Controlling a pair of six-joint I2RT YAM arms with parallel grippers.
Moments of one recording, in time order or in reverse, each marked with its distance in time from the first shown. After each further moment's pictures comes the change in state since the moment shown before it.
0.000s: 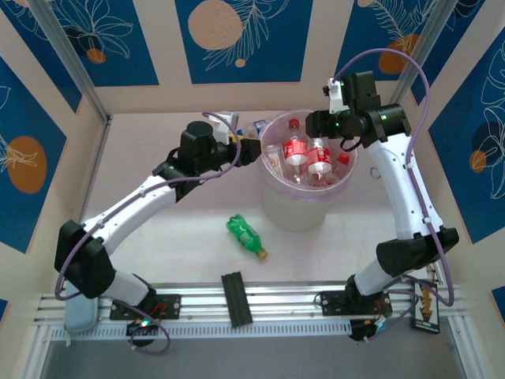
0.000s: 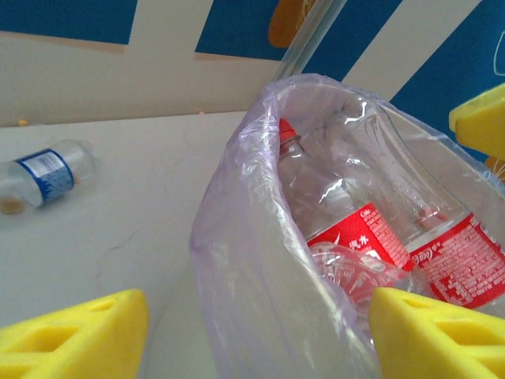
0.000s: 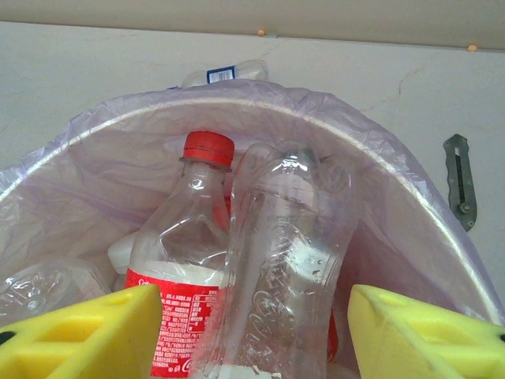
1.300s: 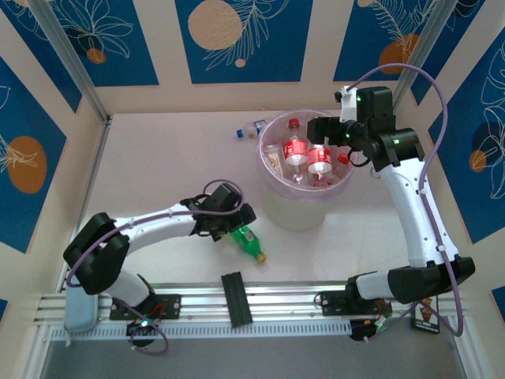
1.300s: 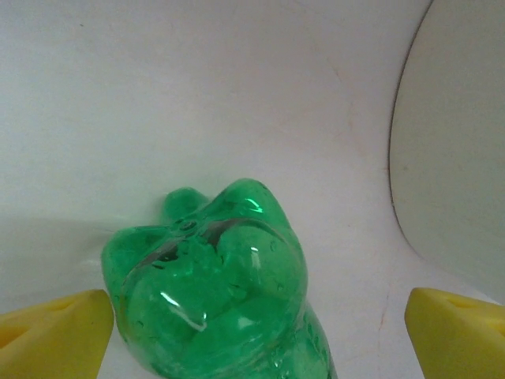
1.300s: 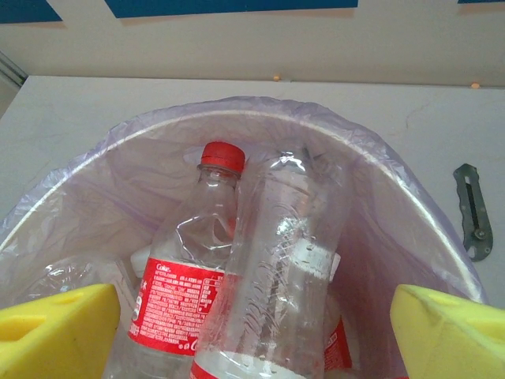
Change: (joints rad) left arm -0.203 0.068 -0.379 -0.320 -0.172 -0.782; right arm -0.043 -0.204 -0.261 0.213 -0.070 0.015
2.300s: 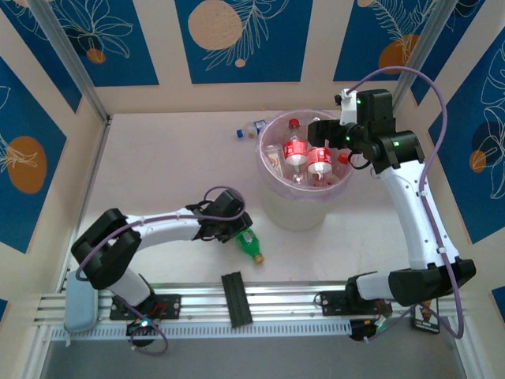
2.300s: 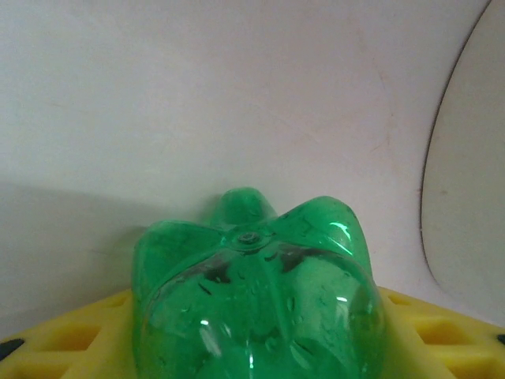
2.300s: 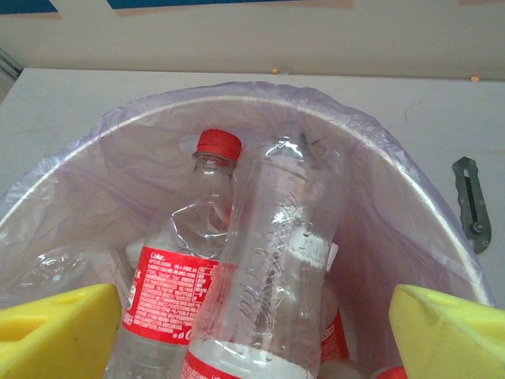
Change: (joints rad) left arm -0.021 0.056 -0.060 0.130 -0.024 -0.090; right arm 0.000 -0.019 -0.028 0.001 0.000 -0.007
